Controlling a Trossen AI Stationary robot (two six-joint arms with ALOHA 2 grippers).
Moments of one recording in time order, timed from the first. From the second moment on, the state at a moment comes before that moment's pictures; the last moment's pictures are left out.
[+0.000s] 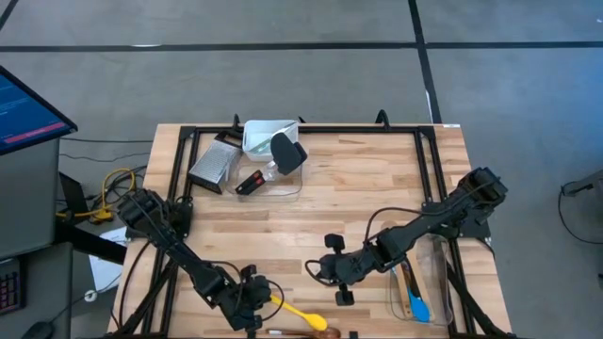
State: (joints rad) left arm -0.81 1.88 0.98 -0.10 -0.44 -0.95; right arm 0.53 1.71 1.18 -0.23 0.21 0.34
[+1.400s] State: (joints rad) left arm -0.70 2.11 1.25 0.09 -0.18 -0.94; right arm 0.45 1.71 1.18 -0.32 0.00 0.33
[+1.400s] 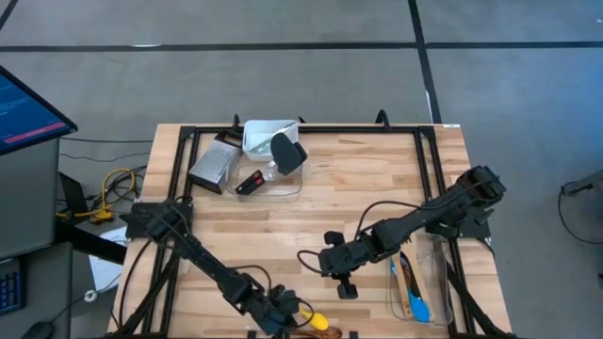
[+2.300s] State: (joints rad) left arm -0.67 2.01 1.25 0.04 -0.27 -0.91; right arm 0.46 1.71 1.18 -0.40 0.00 0.33
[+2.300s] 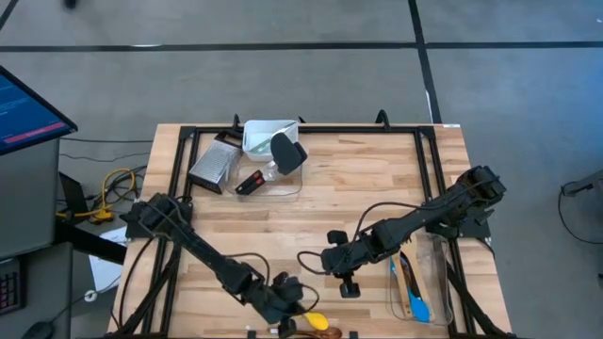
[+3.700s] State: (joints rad) left arm -0.51 2.15 1.19 -0.01 -0.55 -0.89; right arm 0.46 1.71 1.18 -0.41 0.00 0.31
